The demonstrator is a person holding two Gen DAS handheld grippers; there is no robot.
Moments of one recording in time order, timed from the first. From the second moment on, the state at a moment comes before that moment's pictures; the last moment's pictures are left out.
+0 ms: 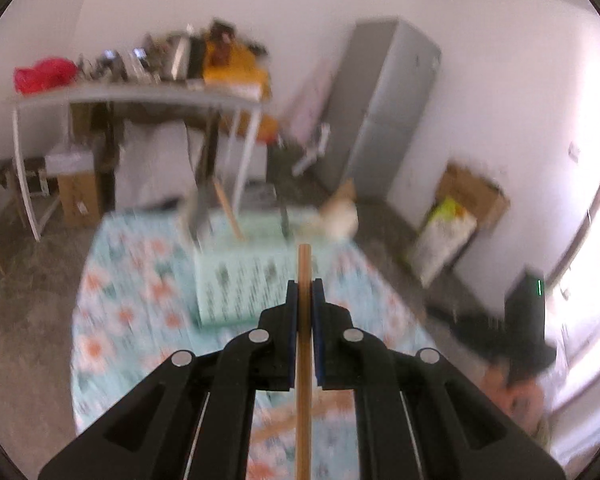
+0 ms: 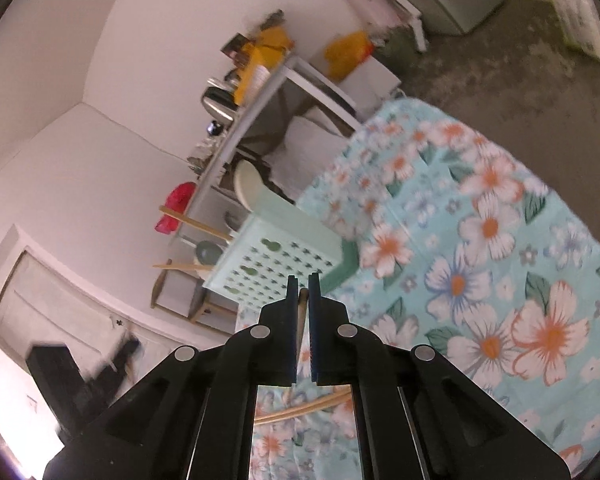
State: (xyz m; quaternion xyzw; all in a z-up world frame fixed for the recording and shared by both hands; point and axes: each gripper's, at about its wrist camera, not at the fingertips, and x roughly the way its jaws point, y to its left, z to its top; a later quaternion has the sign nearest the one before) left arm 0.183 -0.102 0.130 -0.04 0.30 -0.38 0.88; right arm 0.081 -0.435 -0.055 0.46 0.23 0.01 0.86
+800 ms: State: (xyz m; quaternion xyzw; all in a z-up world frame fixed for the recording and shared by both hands) left arm 0.321 -0.144 0.150 -0.12 0.32 -0.30 0.89; right arm 0.078 -0.433 -0.049 0.44 0.23 -0.01 0.87
